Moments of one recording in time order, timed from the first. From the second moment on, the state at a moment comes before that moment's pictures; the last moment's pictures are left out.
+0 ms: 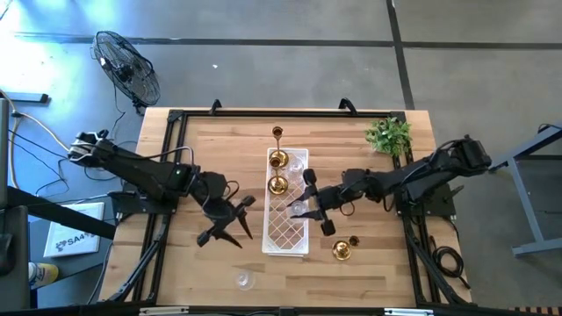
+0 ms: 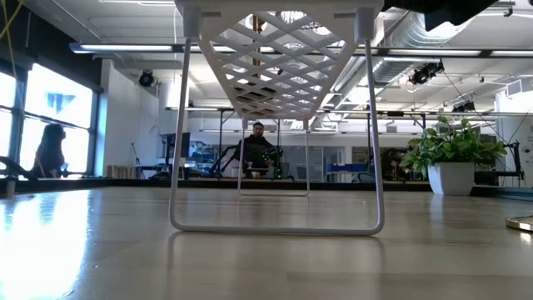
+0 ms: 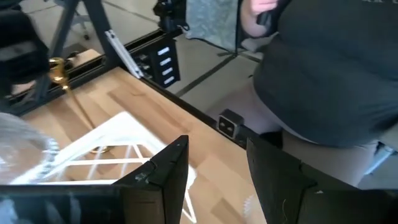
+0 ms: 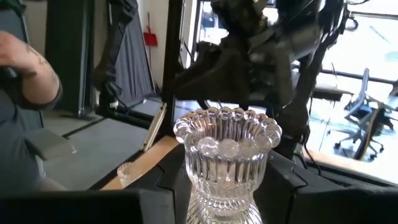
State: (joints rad) left arm -0.30 1.20 0.97 -0.17 0.46 0.28; right arm 0.18 1.46 0.75 0.75 -0.17 -0.13
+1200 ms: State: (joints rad) left arm -0.35 1.20 0.97 -0.19 0.41 0.28; right arm 0.05 1.60 0.70 0.94 -0.32 -0.06
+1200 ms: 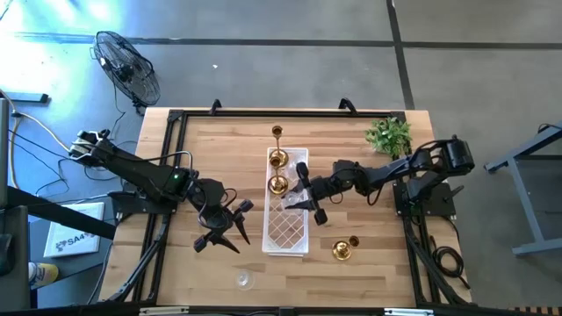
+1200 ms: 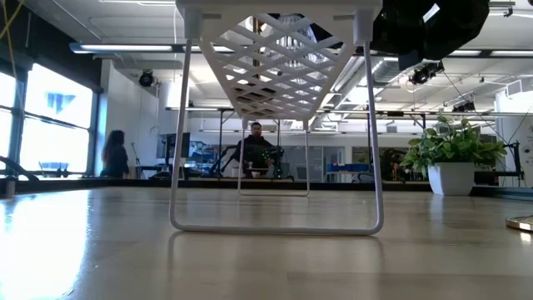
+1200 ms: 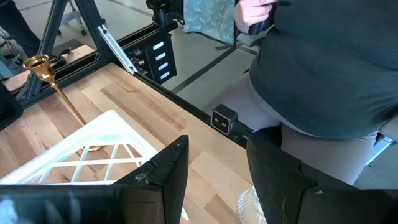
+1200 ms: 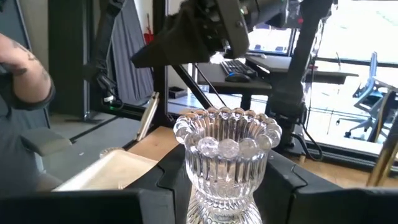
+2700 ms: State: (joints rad) left arm -0.35 1.21 0.97 -0.22 0.41 0.28; right arm 0.05 1.60 0.71 0.86 -0.29 -0.05
